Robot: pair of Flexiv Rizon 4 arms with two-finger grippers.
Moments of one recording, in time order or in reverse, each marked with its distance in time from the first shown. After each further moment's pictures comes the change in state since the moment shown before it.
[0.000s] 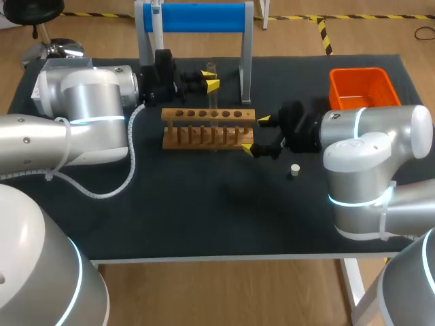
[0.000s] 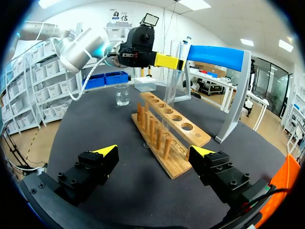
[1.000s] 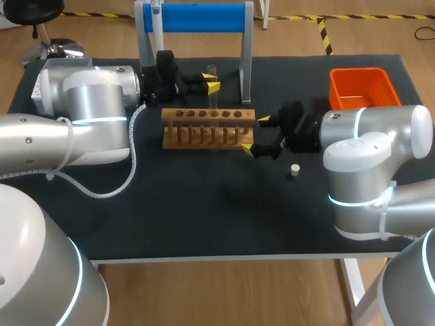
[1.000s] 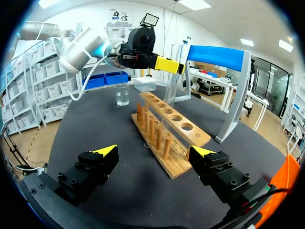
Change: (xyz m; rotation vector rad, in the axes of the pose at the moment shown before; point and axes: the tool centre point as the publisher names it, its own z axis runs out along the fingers) left arm -0.001 0.007 0.002 -0.032 -0.008 -0.011; right arm 0.000 0.000 0.000 0.000 0.000 0.000
